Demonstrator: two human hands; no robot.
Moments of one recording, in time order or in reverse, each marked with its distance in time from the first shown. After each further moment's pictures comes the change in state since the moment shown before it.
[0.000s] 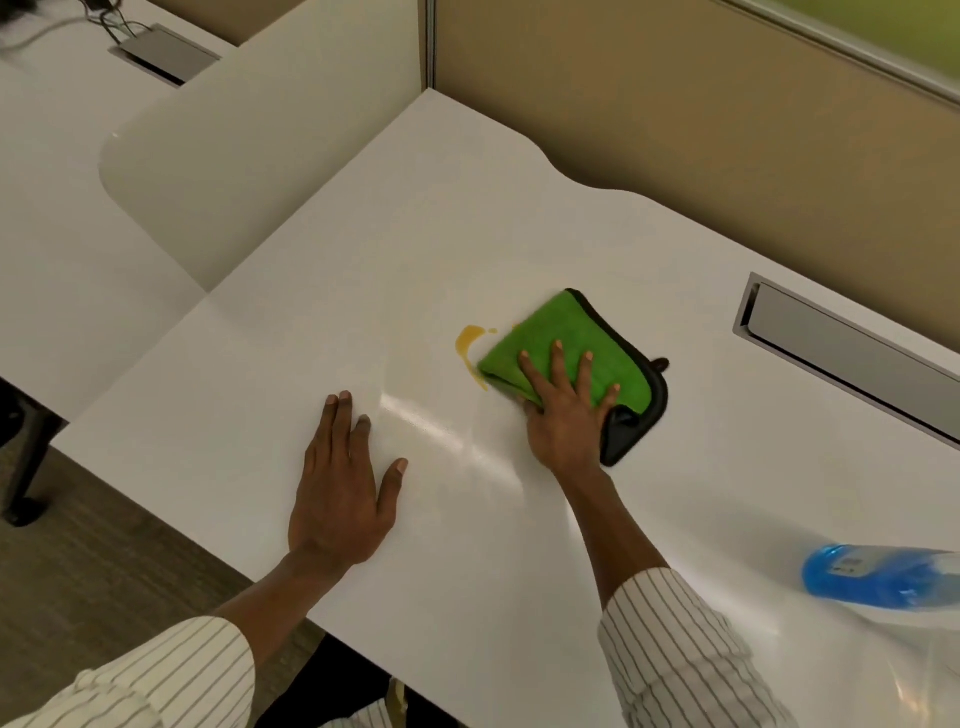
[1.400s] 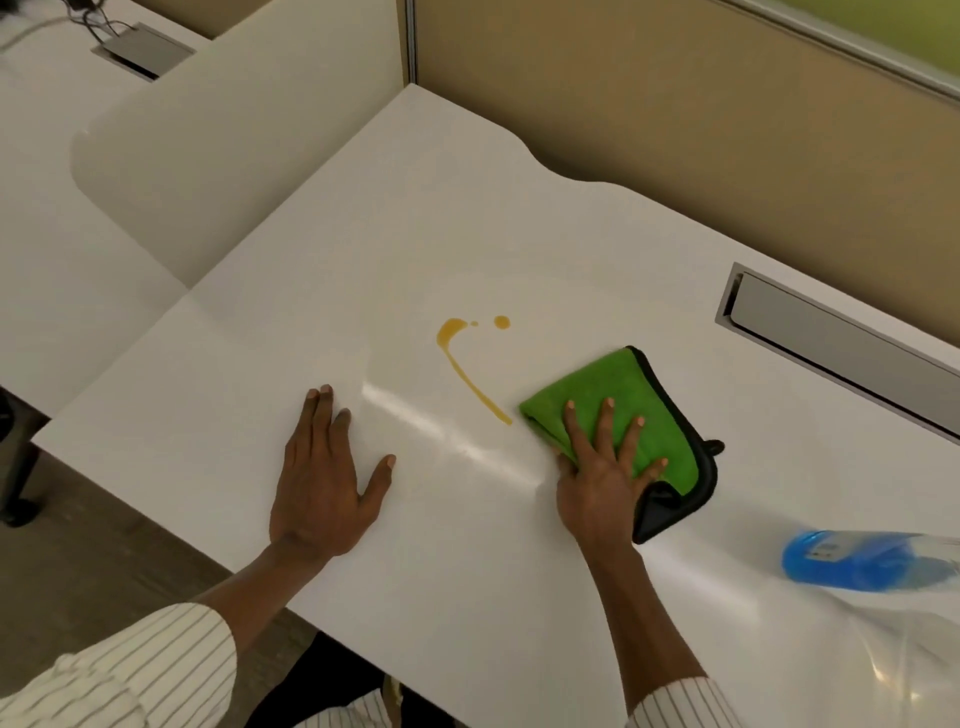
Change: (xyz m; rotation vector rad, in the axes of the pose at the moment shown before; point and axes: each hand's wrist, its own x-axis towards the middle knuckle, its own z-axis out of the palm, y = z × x) left_hand 0.000 0.005 -0.004 0.013 0.010 0.002; right_hand -0.086 0.047 -0.004 -0.045 -0.012 0.212
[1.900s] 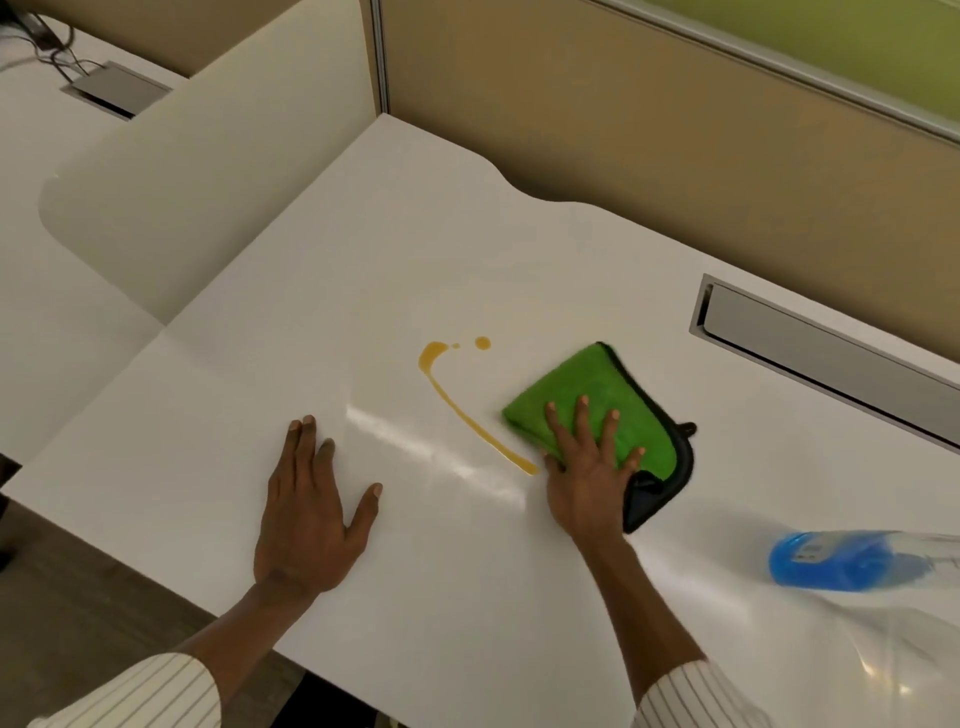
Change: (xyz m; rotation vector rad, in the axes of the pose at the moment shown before) left_hand 0.000 -0.005 0.006 0.000 -0.003 0.010; right_hand 0.024 0.002 -0.004 0.054 0.008 -0.041
